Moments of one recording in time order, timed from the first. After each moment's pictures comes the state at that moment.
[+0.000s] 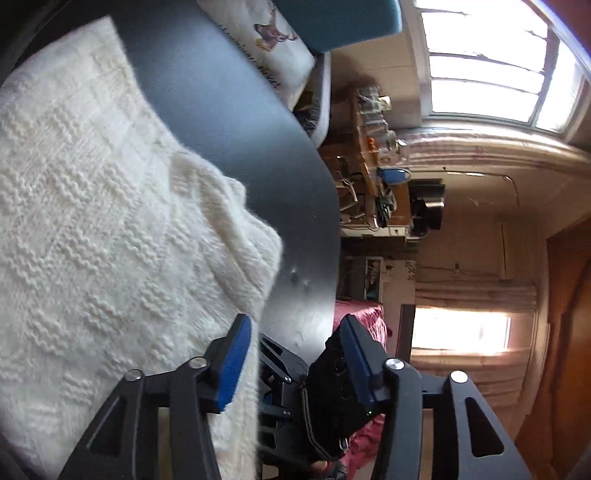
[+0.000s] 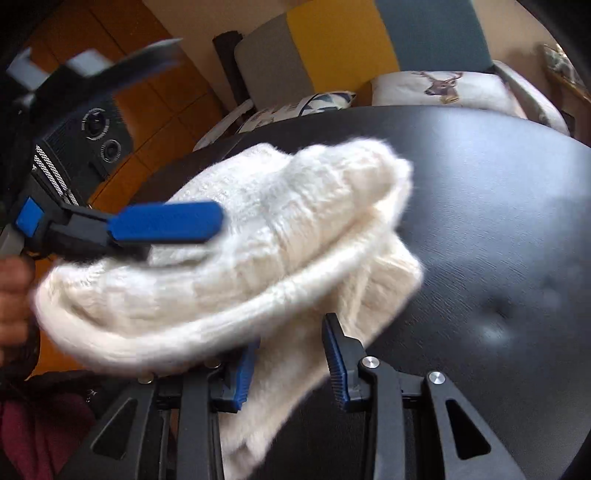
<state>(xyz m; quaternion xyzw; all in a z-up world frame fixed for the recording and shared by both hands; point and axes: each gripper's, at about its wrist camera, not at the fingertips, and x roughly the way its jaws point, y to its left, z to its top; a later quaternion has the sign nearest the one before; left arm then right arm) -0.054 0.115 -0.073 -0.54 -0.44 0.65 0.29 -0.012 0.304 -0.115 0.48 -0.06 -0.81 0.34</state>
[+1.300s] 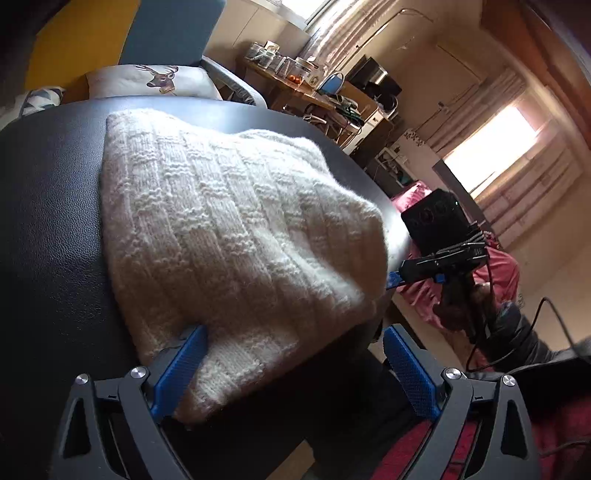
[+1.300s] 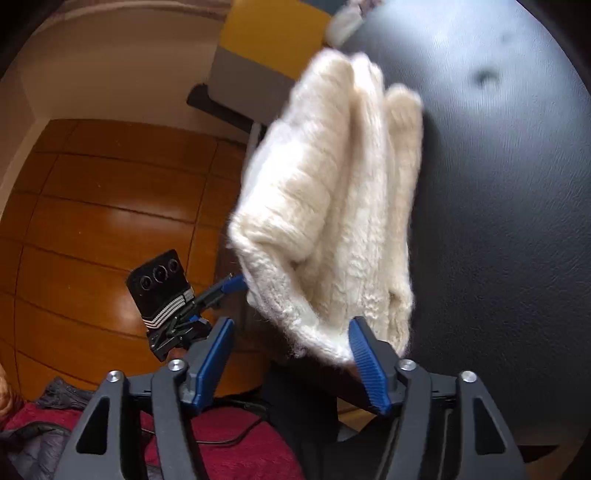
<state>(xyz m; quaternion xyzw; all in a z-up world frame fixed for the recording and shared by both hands) 0.034 0.026 -0.084 -0.48 -0.11 0.76 0.42 0.021 0.305 -0.147 0.50 -0.37 -0.69 0.37</state>
